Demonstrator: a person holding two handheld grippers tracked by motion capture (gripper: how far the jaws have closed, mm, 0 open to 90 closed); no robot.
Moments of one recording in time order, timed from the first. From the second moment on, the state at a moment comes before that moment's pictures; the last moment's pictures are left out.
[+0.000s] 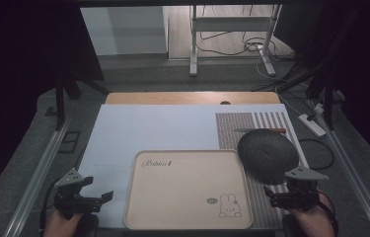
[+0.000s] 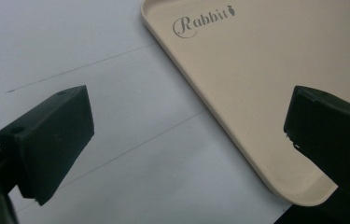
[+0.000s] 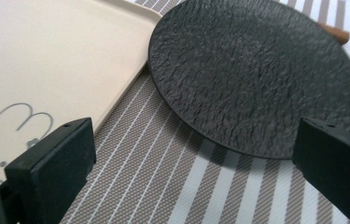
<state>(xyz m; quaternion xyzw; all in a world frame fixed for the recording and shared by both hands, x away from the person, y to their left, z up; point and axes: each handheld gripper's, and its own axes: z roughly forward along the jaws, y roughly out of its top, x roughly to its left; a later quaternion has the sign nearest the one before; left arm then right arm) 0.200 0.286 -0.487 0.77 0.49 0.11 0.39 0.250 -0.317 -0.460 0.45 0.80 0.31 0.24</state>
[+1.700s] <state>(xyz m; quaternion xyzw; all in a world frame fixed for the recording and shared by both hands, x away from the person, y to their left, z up) 0.201 0.286 -0.488 0.77 0.49 0.11 0.38 0.272 -0.317 -0.457 0.45 0.81 0.33 0.18</state>
